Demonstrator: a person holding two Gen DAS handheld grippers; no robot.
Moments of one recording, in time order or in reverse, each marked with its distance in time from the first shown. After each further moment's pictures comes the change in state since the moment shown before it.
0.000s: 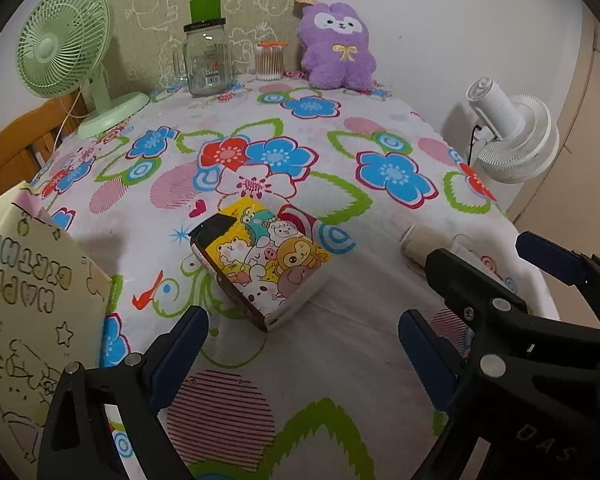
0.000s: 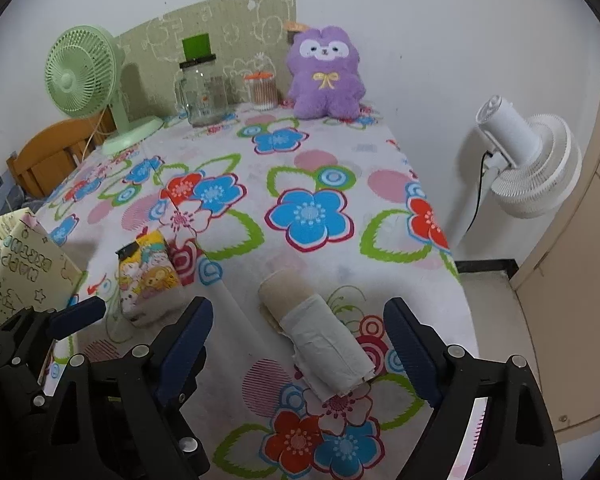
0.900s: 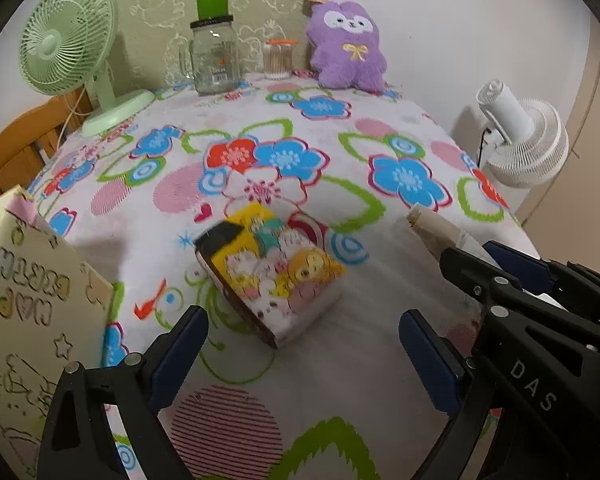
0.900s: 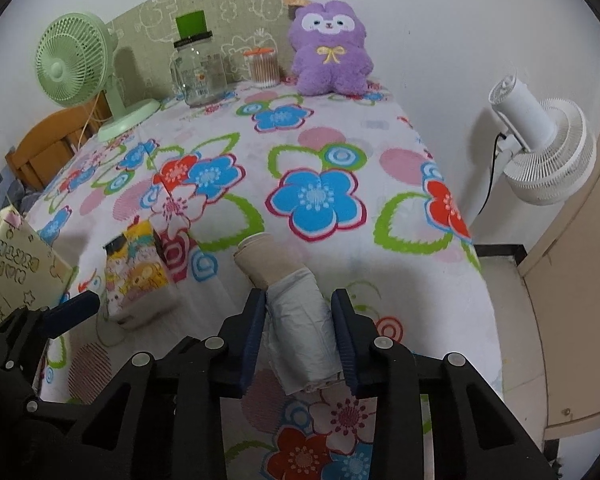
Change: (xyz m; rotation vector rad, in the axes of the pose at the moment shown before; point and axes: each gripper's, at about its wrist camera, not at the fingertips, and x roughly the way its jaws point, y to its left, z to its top) left arm 0.004 0.005 0.008 -0.020 -0.012 0.019; right arm 0.021 0.000 0.006 0.007 0.065 0.021
